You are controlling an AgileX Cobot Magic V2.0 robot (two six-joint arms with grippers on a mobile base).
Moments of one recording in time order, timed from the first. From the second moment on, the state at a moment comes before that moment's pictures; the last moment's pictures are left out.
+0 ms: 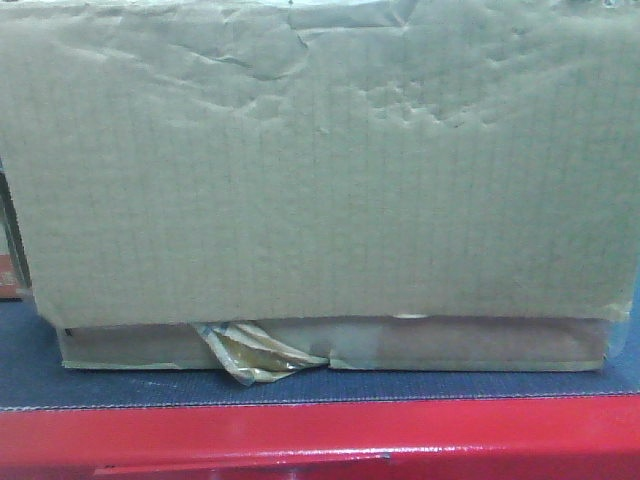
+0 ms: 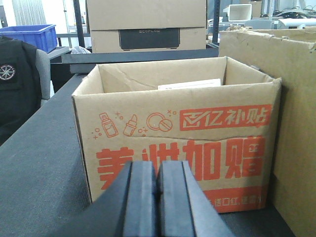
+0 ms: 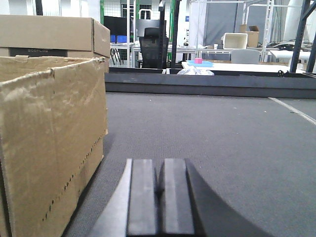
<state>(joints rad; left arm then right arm) -0.04 0.01 0.00 0.05 0.08 0.02 -0.07 0.00 0.00 0.02 0.01 0.00</state>
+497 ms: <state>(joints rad) -0.04 0.01 0.00 0.05 0.08 0.02 -0.07 0.00 0.00 0.02 0.01 0.00</state>
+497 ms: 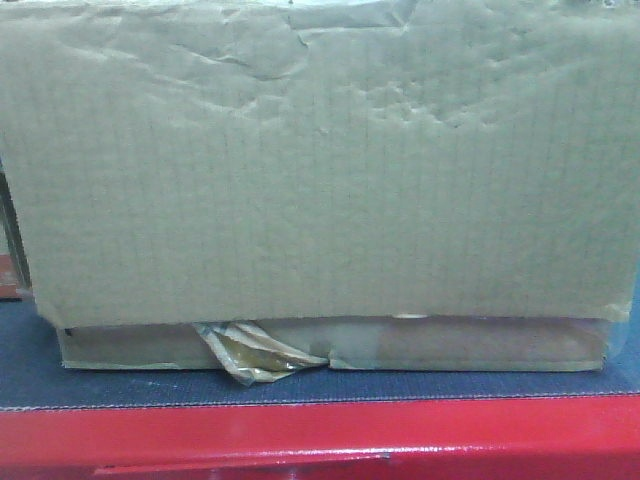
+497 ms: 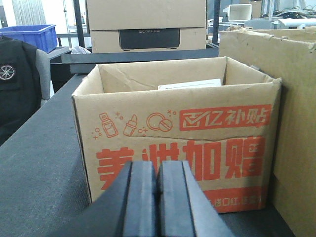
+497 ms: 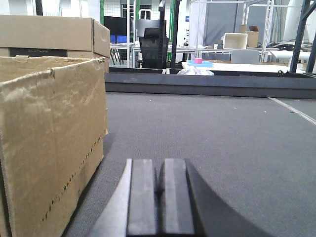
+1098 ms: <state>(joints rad) -0.04 0.07 -0.24 0.08 0.28 0.02 -0.07 0.00 0.00 0.02 0.01 0.00</state>
